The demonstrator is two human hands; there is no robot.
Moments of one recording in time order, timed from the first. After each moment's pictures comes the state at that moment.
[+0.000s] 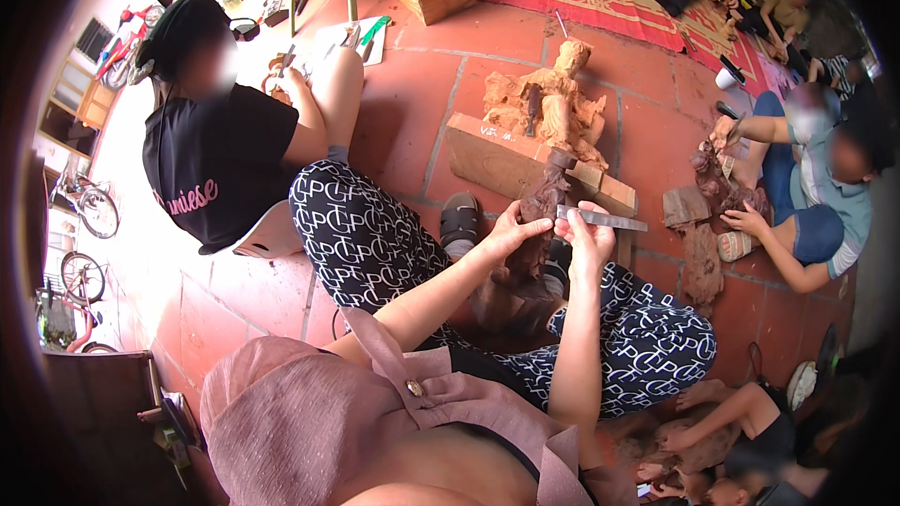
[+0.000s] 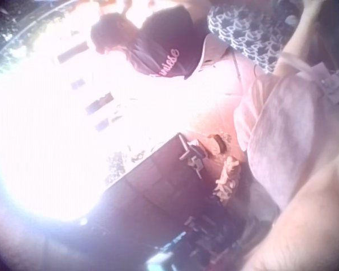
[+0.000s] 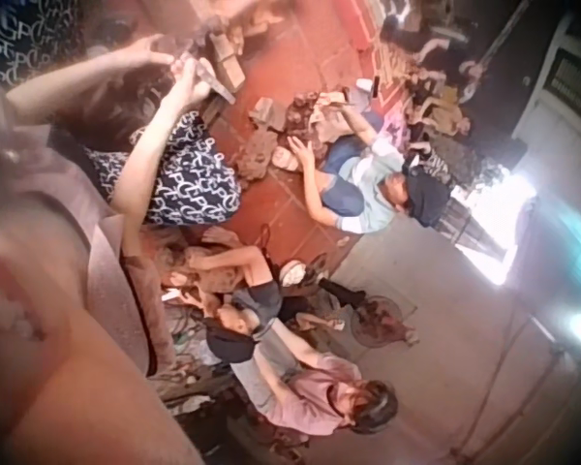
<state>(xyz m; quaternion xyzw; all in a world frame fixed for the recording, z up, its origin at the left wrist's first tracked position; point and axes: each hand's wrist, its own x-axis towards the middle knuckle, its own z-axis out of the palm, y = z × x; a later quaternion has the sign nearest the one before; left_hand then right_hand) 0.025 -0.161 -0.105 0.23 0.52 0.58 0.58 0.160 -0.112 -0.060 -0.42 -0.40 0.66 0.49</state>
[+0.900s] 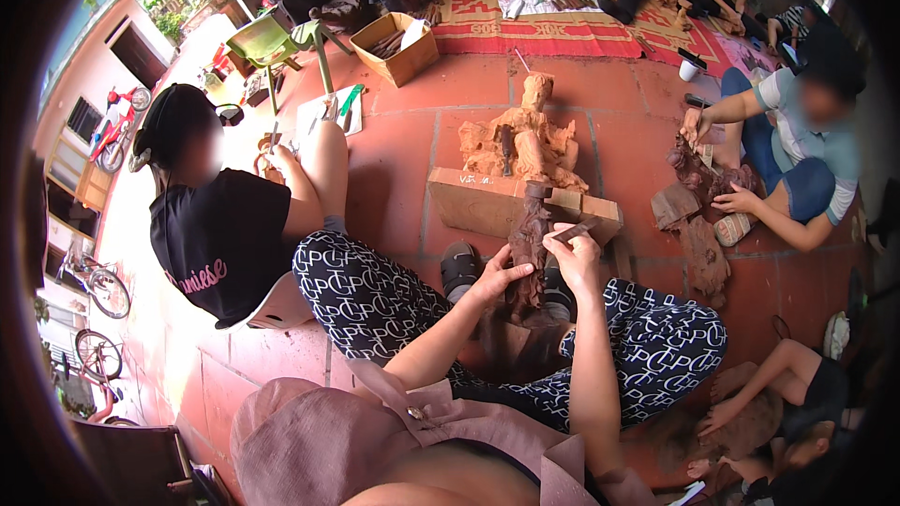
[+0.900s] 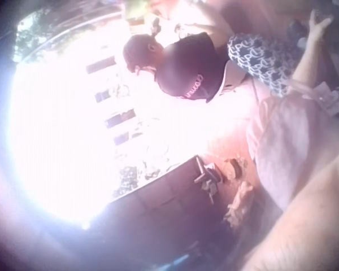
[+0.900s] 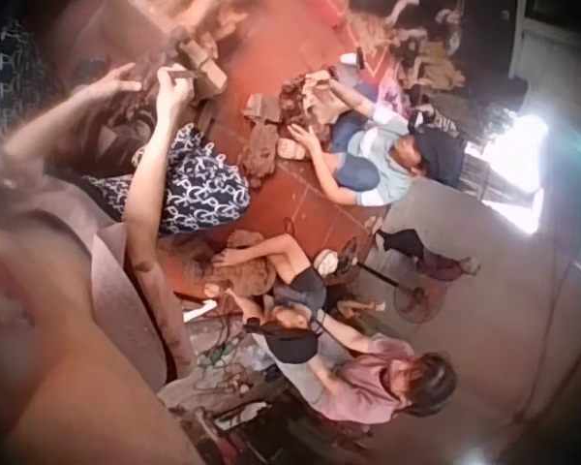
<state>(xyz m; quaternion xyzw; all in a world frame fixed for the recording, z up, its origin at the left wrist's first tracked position) 0.016 -0.169 -0.130 0.27 0.44 0.57 0.64 0.162 -0.104 -0.047 -0.45 -0.65 0.44 0.43</state>
